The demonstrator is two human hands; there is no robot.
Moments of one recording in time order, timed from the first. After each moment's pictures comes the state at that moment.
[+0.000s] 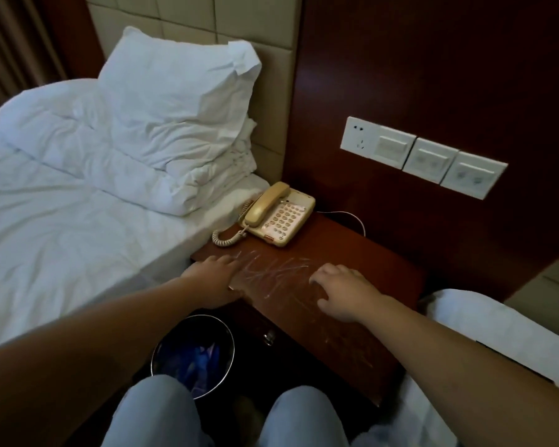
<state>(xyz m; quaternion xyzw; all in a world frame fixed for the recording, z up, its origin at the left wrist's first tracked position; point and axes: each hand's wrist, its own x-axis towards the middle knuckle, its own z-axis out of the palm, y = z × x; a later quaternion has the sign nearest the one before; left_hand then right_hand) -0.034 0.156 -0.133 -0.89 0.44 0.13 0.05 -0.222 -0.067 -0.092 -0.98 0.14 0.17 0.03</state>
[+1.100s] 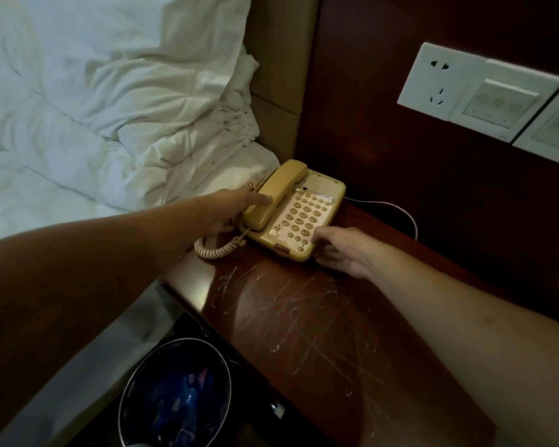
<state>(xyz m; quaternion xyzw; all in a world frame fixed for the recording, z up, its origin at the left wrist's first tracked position) 0.148 0.004 -0.164 -0.79 0.04 0.38 -0.47 -0.021 -0.158 -0.179 -0.58 0.46 0.03 0.67</state>
